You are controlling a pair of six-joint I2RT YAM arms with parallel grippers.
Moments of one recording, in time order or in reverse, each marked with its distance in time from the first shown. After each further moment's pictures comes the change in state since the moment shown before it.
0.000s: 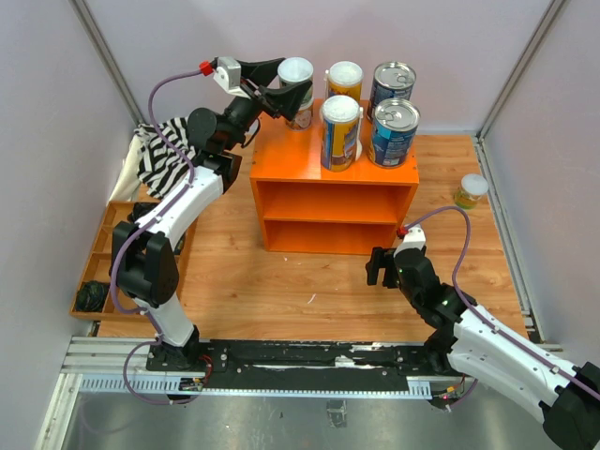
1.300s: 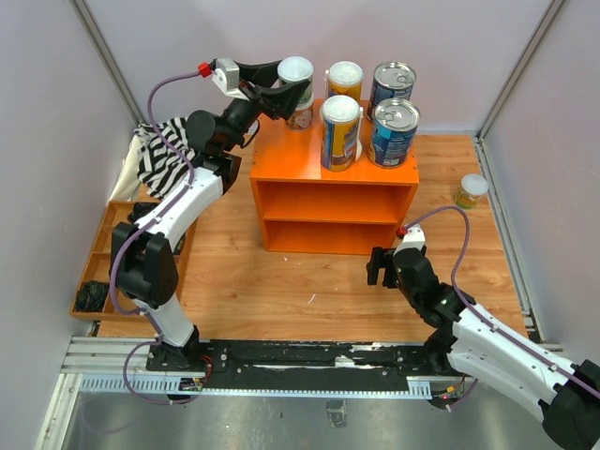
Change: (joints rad) left arm 0.000 -0.008 -0.013 0.031 0.012 -0.016; right arm 0.000 0.016 0.000 0.000 0.015 -0.001
